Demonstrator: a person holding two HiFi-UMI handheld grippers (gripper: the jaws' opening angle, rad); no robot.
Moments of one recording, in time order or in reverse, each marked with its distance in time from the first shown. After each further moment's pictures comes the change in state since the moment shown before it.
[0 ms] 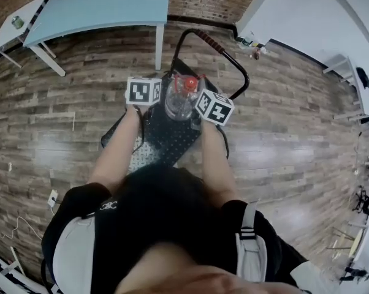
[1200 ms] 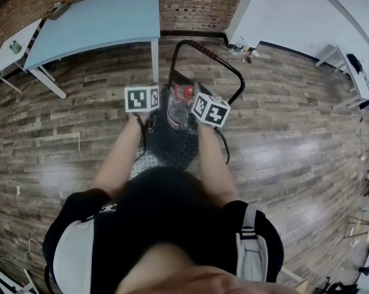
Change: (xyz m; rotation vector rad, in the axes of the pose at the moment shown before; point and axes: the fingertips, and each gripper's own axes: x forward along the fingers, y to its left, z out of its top) left arm -0.024 -0.005 0.017 -0.032 -0.019 -0.065; right arm -0.016 0.028 0.011 0.063 -0.034 -0.007
